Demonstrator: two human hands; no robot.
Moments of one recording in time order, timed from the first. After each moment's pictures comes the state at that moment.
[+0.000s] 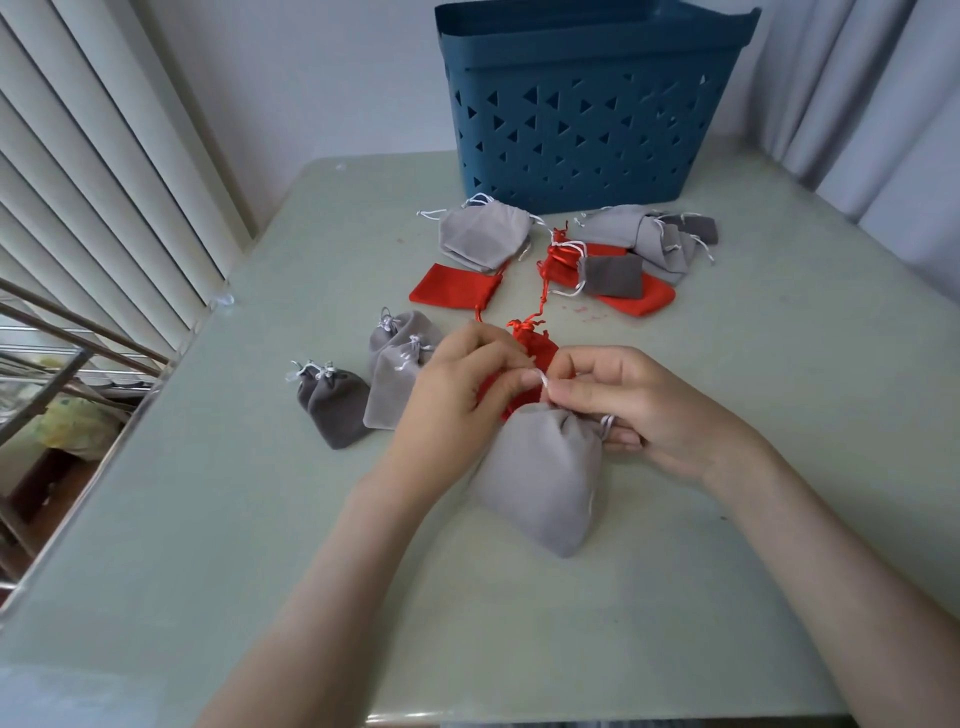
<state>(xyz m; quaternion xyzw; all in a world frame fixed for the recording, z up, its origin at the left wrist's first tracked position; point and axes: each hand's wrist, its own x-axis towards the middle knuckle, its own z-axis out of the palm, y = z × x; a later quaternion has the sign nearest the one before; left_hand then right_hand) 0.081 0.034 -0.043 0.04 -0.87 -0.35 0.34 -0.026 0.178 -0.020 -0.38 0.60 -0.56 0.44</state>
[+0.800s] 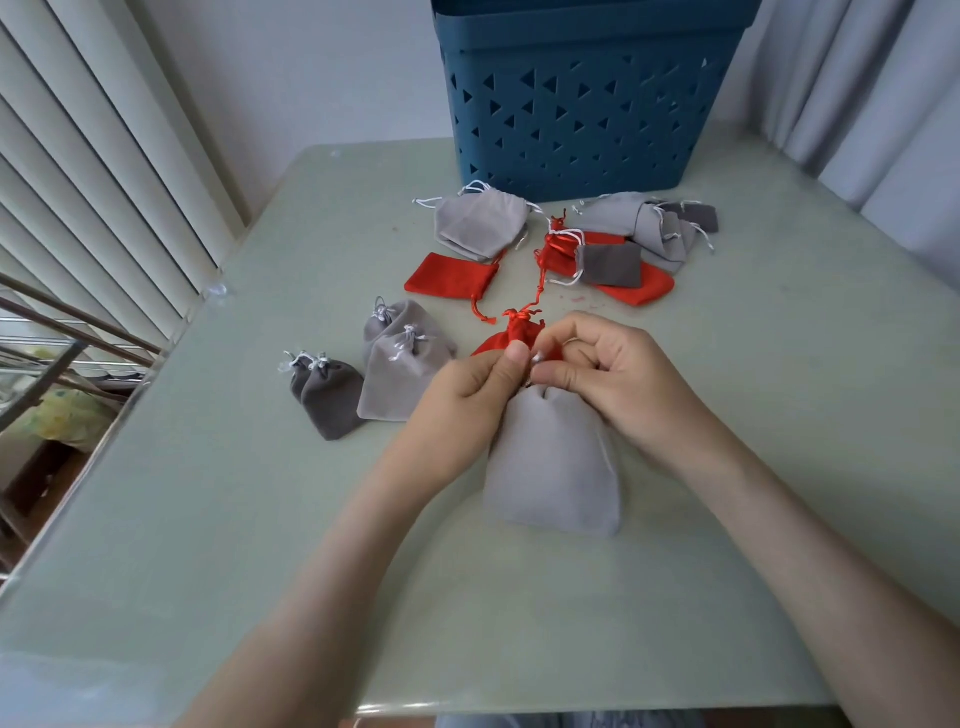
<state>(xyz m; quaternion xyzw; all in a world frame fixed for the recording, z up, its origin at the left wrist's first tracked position) 0.083 0.047 -0.042 0.14 -0.78 -0.58 0.16 -0.018 0.168 -0.025 -0.40 0.65 -0.60 0.23</state>
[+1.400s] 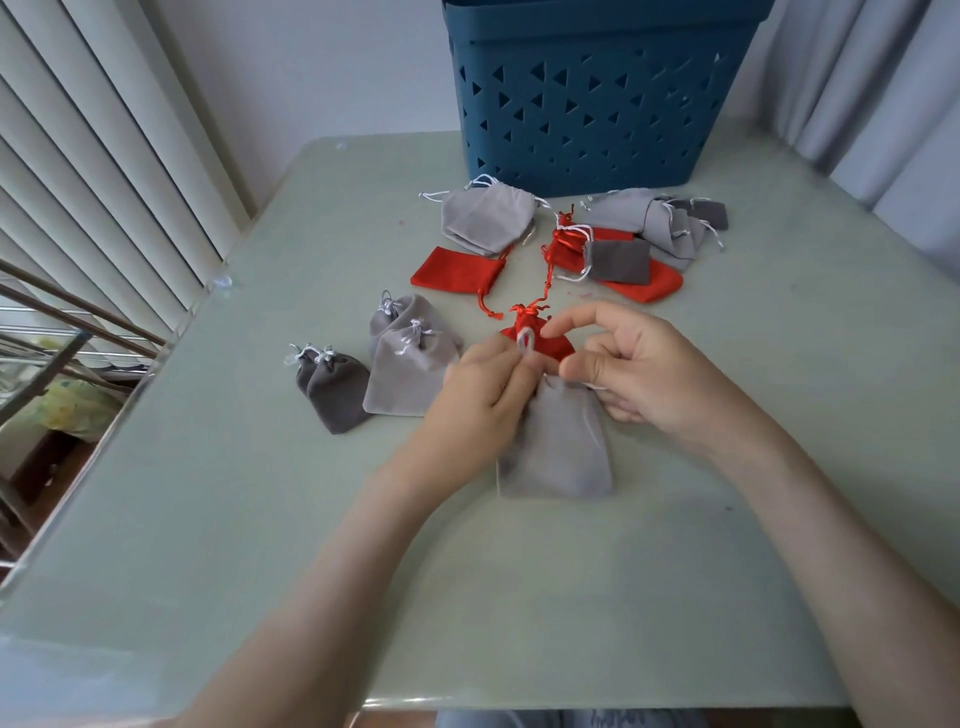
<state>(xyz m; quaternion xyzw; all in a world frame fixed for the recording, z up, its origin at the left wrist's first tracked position) 0.078 0.046 -0.050 0.08 -0.87 -0.43 0.23 -0.030 0.173 -0.020 -0.37 0.65 -0.58 0.32</state>
